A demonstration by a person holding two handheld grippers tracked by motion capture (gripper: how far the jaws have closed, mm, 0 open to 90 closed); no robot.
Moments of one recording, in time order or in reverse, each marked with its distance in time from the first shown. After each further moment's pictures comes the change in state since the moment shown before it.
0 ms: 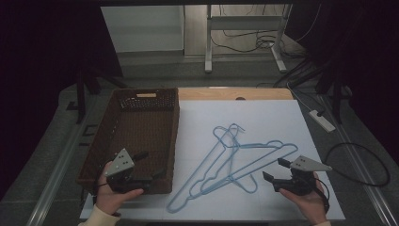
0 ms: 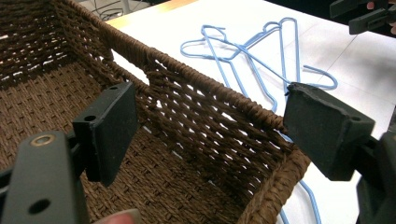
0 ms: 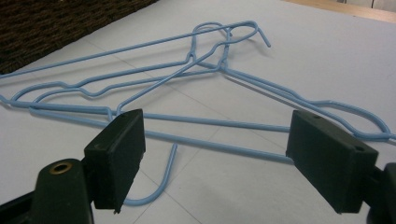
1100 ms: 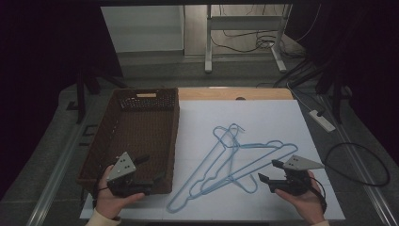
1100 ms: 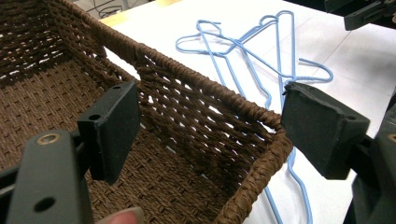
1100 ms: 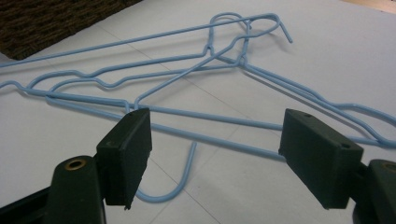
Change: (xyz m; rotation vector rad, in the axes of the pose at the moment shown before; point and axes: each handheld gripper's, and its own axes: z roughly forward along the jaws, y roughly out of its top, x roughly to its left) left arm -0.011 0.000 -0.003 0.015 0.005 0.025; right arm 0.014 0.012 0.004 0.067 0.033 -0.039
